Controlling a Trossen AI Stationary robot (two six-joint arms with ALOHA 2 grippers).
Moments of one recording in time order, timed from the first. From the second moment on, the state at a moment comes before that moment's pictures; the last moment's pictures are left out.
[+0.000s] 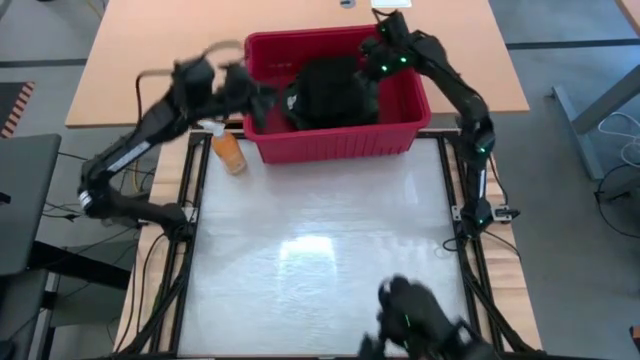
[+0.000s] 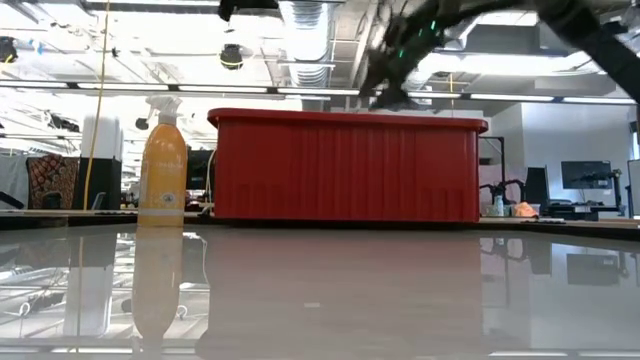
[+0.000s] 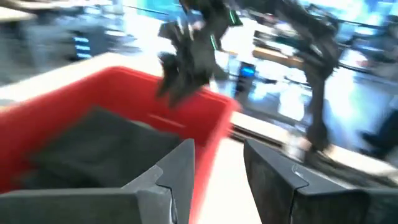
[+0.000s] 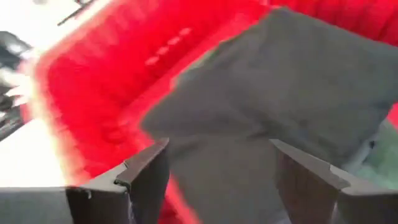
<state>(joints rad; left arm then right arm) 0.63 1.26 1.50 -0.37 0.17 -0.08 -0.87 2.00 2.33 -1.07 -0.41 -0.04</state>
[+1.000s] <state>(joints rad) 0.21 0.68 0.59 0.09 0.02 -0.33 0.11 0.89 0.79 -0.23 0.26 0.40</state>
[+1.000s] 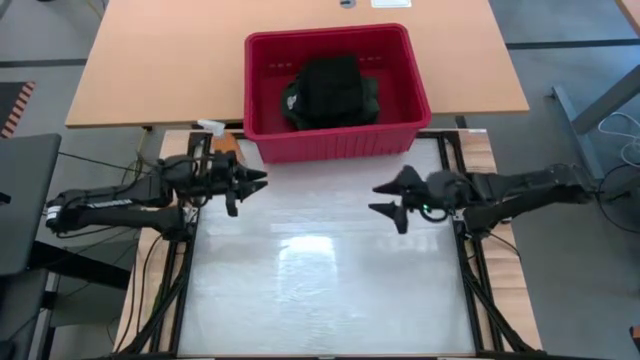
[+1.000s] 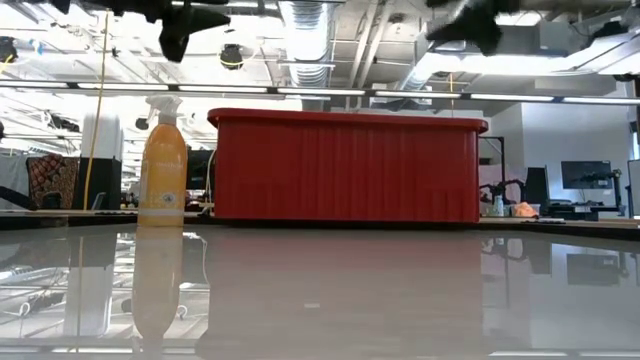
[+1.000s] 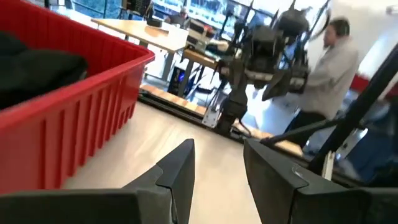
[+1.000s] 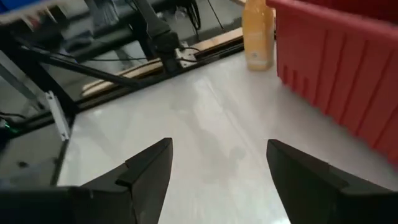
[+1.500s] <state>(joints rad) 0.21 0.49 0.31 0.19 -0.03 -0.39 0.10 0.50 0.30 -0.04 0.26 0.45</state>
